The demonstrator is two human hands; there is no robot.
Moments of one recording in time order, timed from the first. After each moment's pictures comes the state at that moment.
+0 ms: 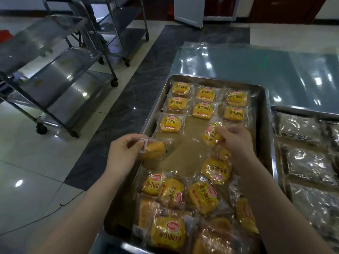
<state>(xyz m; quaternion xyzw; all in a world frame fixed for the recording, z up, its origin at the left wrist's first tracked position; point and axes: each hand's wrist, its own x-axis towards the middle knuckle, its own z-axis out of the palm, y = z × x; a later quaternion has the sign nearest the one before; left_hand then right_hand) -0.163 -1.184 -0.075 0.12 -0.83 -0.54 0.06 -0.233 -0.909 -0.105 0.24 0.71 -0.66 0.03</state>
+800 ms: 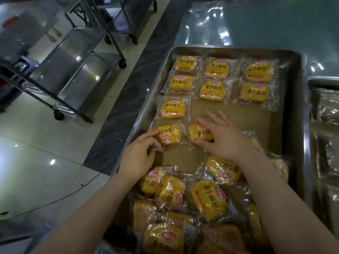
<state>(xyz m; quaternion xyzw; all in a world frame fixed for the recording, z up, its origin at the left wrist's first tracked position) -0.177 -1.164 -0.136 -0.02 -0.97 -0.26 0.00 -0.253 -0.920 -0.154 -0.19 0.95 -0.21 0.16</state>
